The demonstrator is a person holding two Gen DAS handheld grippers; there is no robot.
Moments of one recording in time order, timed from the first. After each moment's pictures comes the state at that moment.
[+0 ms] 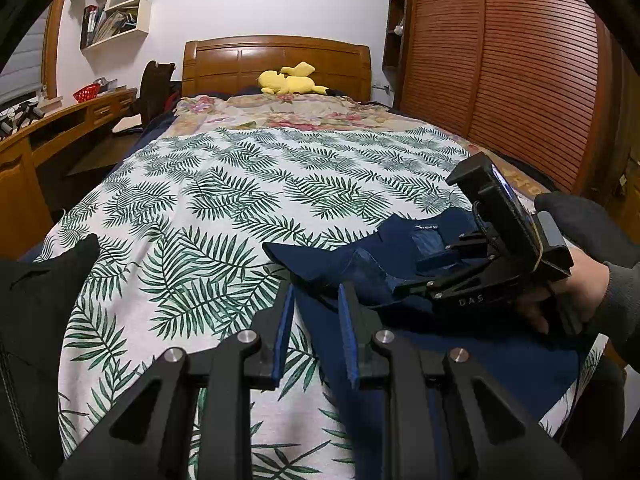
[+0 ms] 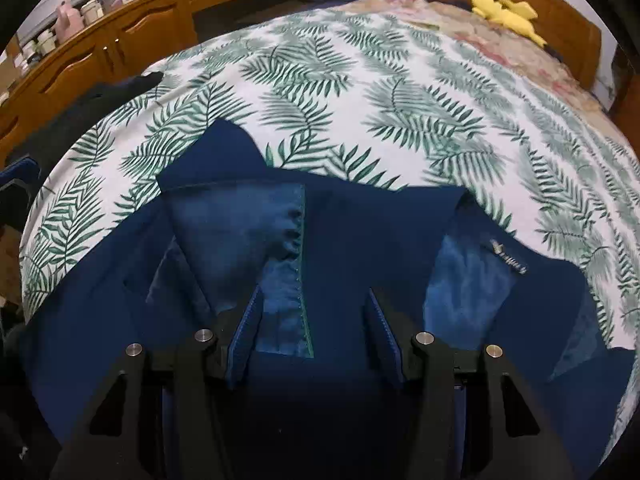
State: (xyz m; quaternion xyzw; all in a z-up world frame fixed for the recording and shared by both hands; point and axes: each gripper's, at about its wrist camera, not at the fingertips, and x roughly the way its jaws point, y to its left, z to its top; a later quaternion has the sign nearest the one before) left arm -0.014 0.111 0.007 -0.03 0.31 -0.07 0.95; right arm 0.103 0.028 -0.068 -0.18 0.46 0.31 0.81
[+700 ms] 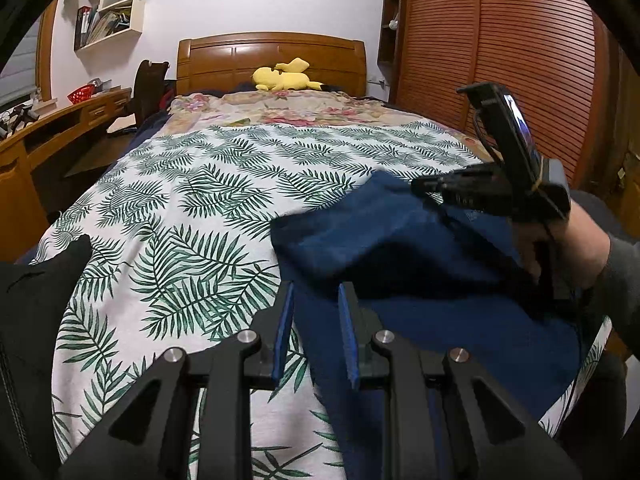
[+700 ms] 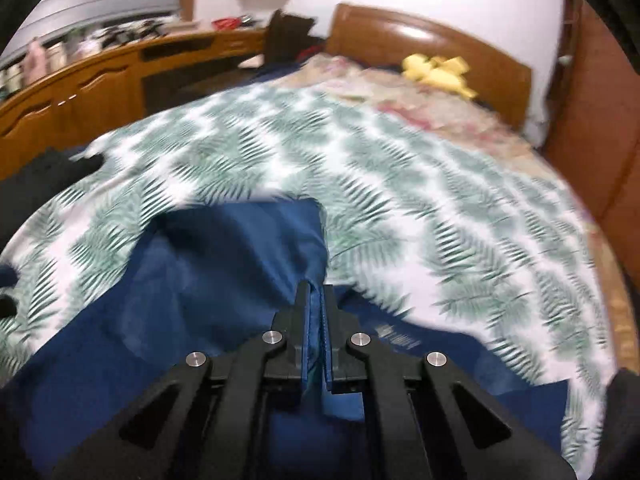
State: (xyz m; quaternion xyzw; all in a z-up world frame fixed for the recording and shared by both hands) left arm -0.011 0.101 0.001 -0.02 0.32 -0.08 0.95; right arm 0.121 0.004 -0.007 -0.17 0.33 0.21 0.91
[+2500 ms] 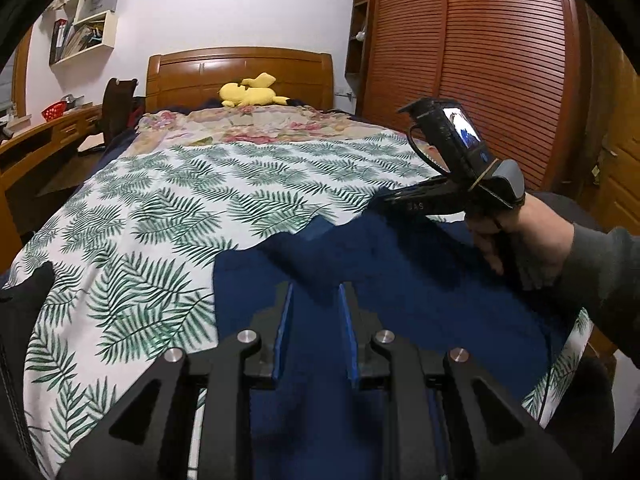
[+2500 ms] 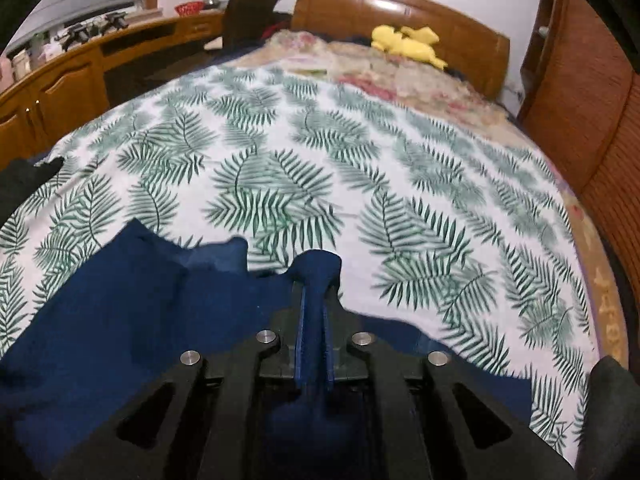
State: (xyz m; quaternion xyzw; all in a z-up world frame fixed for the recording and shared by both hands) left arm -0.005 0.053 0.016 -0.02 0.29 -0.13 0.95; right arm 0.158 -0.043 -0.006 -0.16 0.38 0.16 0.90
